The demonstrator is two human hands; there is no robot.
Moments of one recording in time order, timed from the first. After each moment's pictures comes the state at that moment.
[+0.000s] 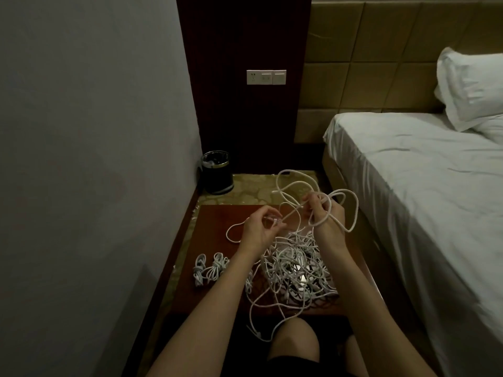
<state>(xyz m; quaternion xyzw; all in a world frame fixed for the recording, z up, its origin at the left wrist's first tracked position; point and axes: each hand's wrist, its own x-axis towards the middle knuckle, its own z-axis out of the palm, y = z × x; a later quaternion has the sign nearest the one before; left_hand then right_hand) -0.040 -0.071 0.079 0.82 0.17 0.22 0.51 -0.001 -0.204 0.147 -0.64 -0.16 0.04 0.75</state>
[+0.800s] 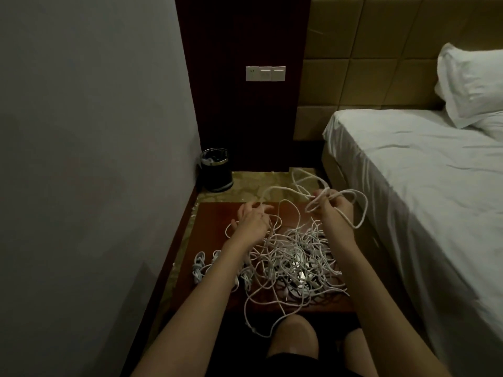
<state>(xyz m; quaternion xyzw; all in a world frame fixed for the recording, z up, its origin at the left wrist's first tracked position) -0.040 -0.060 0.098 0.89 0.24 0.06 0.37 0.026 -0.213 0.130 -0.71 -0.14 0.05 0.69</state>
